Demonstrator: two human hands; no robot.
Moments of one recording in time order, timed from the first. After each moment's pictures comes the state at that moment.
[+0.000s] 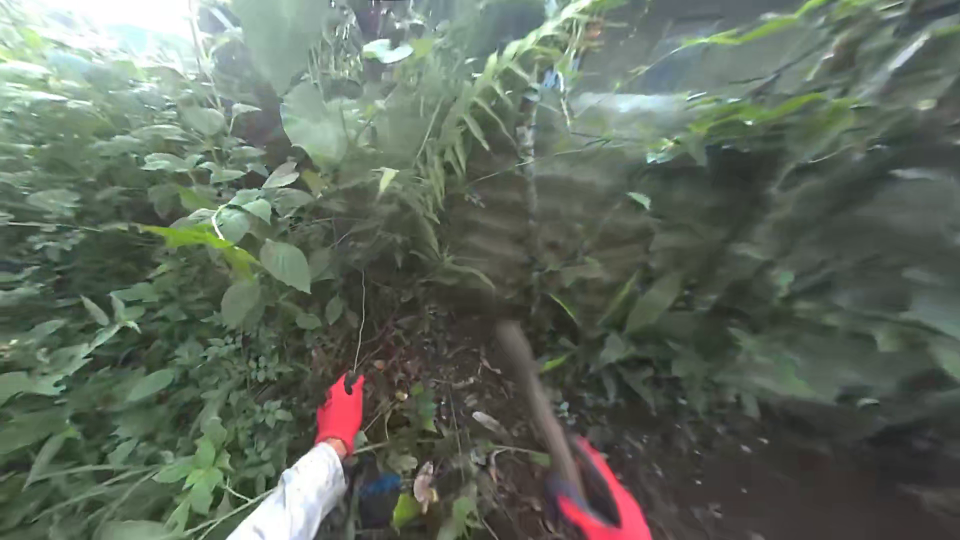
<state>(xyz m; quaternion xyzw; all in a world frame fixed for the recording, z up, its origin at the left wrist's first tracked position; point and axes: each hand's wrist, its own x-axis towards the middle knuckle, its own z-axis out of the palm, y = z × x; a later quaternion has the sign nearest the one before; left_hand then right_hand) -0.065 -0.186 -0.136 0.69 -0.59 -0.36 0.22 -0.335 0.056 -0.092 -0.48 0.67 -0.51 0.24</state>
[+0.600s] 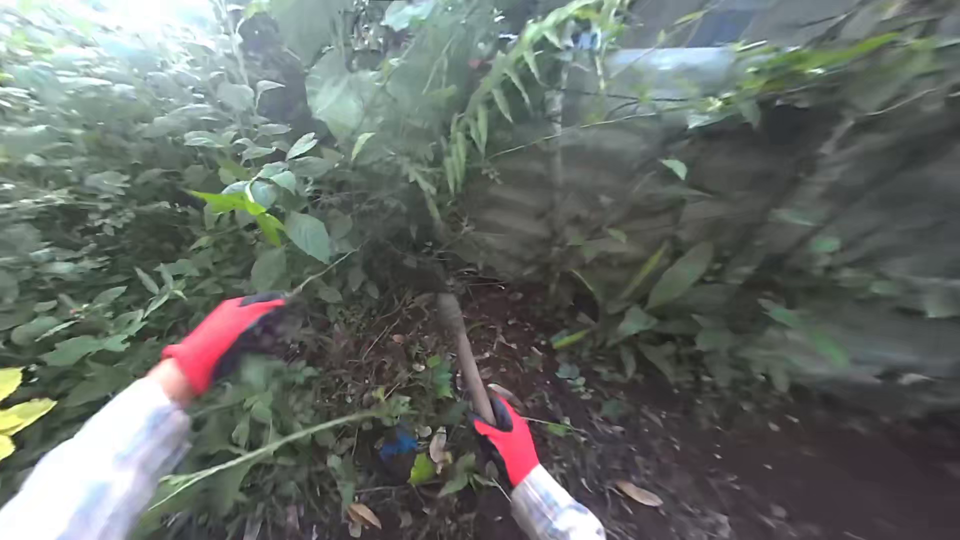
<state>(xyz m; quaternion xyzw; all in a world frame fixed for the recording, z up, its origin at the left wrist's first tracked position) 0.102 -0.175 0.034 0.58 -0.54 -0.52 0.33 -0.270 -0.023 -0.139 -0.37 0.73 -0.42 0.39</state>
